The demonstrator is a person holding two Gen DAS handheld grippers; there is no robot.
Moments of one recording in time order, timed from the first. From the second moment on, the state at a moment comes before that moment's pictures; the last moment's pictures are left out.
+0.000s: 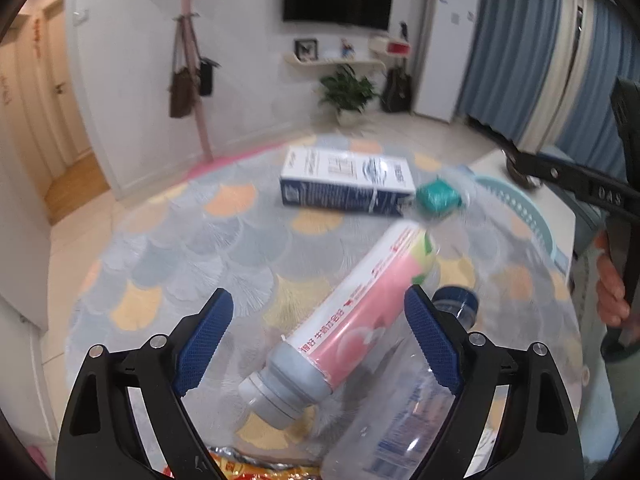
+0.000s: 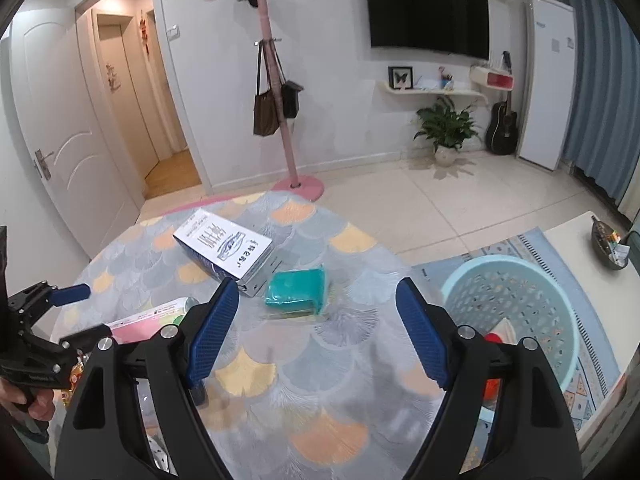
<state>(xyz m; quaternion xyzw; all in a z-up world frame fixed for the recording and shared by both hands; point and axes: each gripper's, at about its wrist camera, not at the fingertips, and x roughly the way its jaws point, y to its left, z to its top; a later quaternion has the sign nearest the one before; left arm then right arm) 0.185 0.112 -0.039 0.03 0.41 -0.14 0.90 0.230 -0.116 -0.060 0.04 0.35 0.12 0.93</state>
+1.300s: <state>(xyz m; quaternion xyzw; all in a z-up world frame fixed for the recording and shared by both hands) 0.194 0.095 -0.044 -0.04 0.45 -0.16 0.88 0.288 -0.084 -0.120 0.03 0.41 0.13 0.90</state>
